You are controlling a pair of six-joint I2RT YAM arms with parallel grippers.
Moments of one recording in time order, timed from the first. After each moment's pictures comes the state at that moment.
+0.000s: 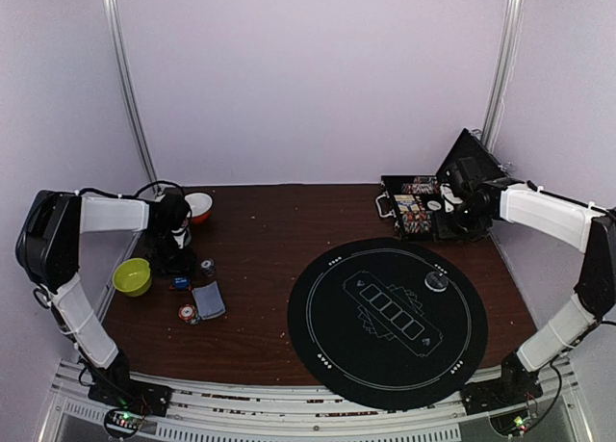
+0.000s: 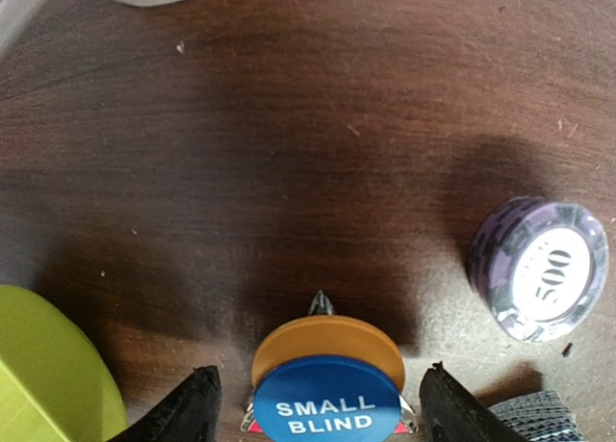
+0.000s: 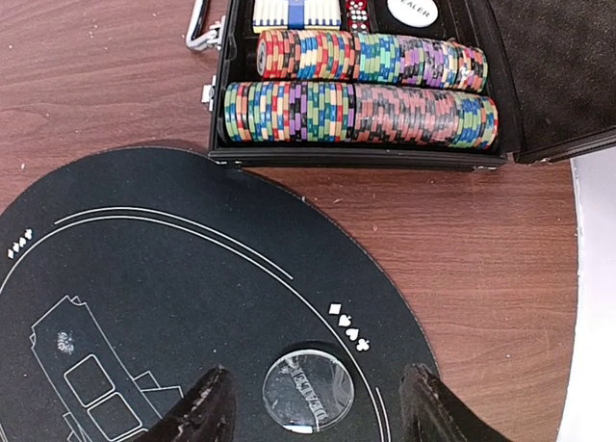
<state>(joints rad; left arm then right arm) -0.24 1.73 1.06 -0.70 -0.12 -0.28 0.30 1.50 1.14 -0.65 0.19 0.21</state>
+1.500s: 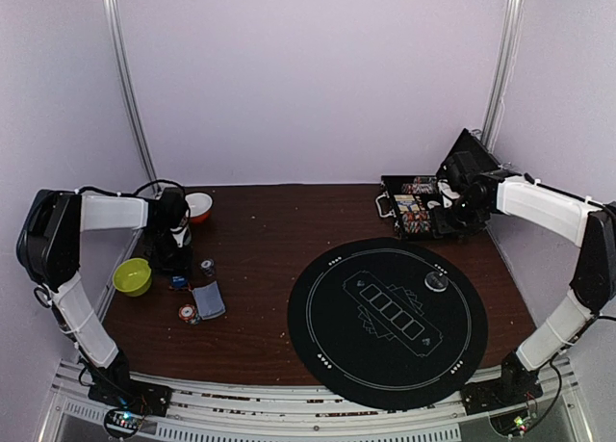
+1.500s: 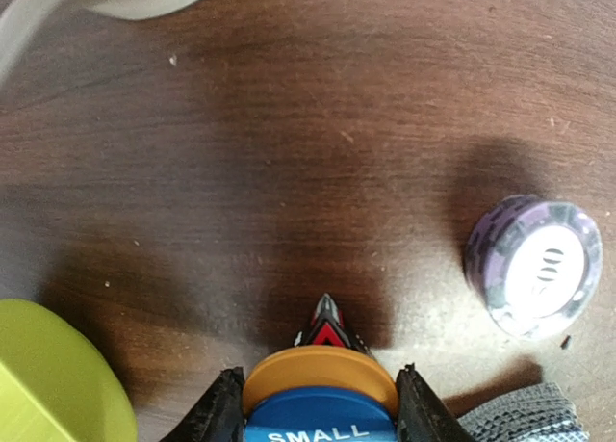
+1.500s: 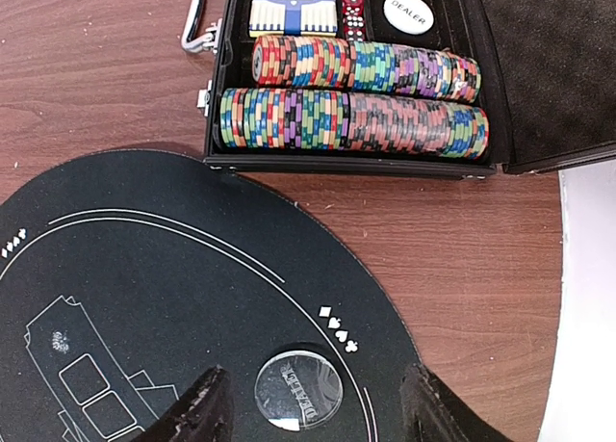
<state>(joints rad) -0.22 1.74 1.08 -0.72 -0.09 -0.22 0.31 1.54 1.22 -0.72 0.21 0.19</state>
